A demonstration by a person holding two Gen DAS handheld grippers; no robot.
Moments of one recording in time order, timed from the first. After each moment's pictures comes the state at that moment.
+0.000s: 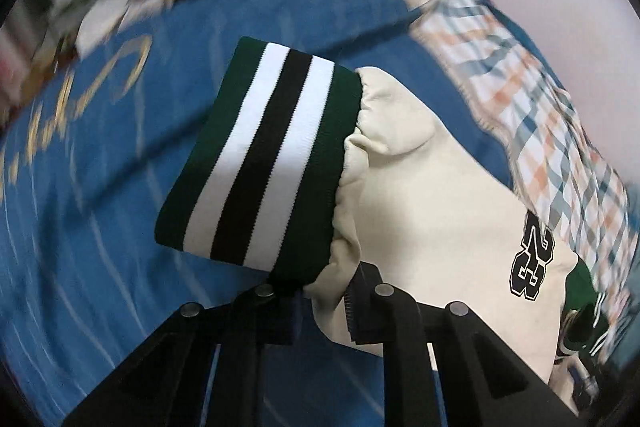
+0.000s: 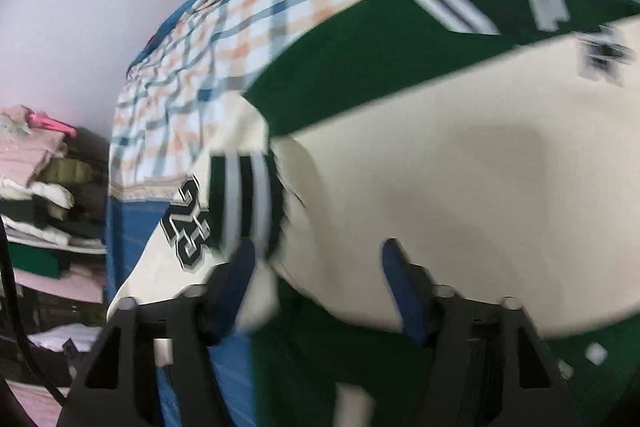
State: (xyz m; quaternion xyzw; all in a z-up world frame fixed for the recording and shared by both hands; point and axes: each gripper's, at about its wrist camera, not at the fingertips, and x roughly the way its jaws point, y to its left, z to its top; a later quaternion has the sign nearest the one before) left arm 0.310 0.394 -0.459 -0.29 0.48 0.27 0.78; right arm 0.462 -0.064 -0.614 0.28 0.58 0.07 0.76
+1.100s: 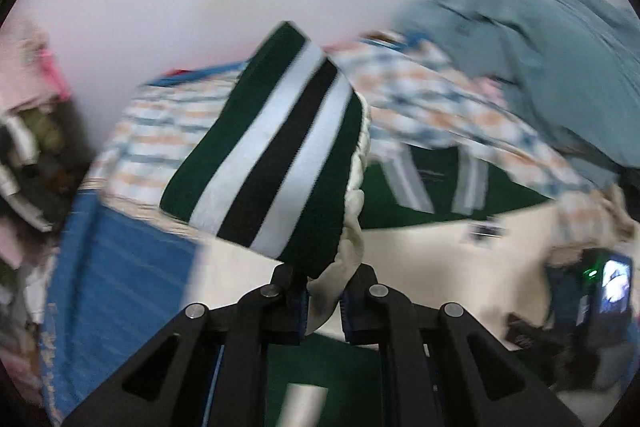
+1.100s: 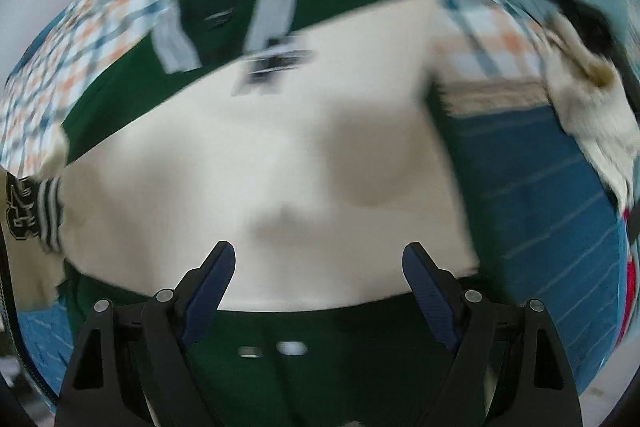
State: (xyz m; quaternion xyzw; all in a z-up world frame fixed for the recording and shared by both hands) left arm 0.350 -0.069 -0.318 0.05 0.44 -0.02 0.90; right arm 0.373 -0.284 -0.584 0.15 0.63 -0.16 0.75
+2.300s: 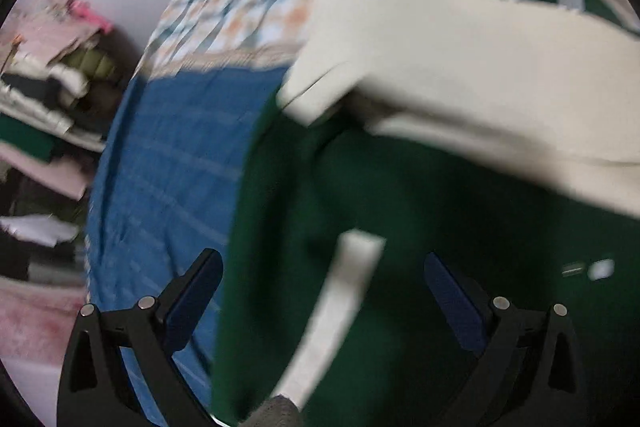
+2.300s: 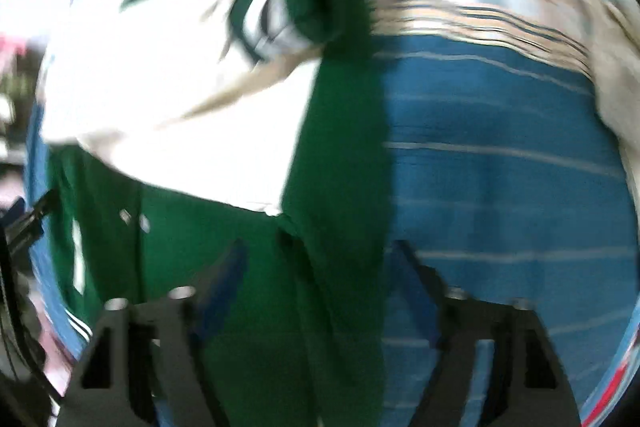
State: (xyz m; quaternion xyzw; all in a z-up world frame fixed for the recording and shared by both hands) left arm 0.286 -0.031 -0.479 0.14 0.59 0.18 0.77; right arm 0.313 -0.391 -0.637 0.11 0.70 0.06 0.71
